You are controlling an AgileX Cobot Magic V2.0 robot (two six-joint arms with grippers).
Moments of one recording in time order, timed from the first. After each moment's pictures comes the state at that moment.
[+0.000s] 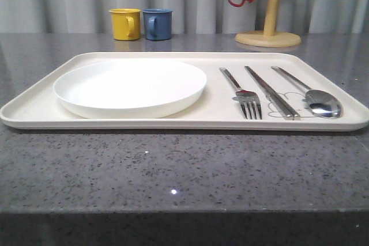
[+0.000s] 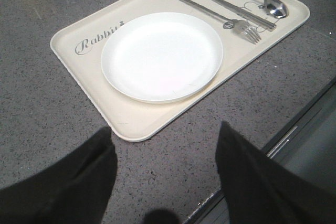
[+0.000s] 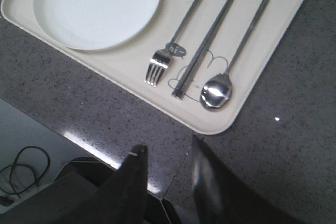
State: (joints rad) left arm -0.65 0.52 -0.82 0.01 0.92 0.12; right arm 0.37 0.85 -1.12 0.14 1.15 -0.06
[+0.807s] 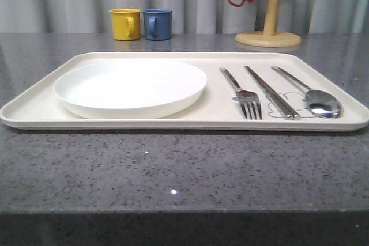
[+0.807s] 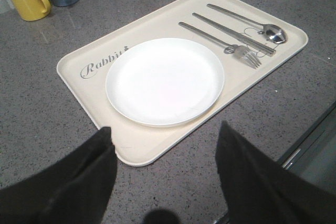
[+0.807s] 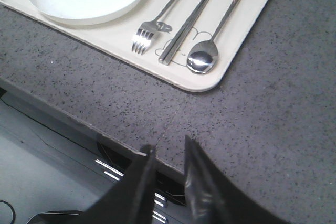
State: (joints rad) left arm -0.65 0.52 -0.82 0.01 0.84 0.12; right arm 0.37 0.27 -0.64 0.12 1.00 -0.06
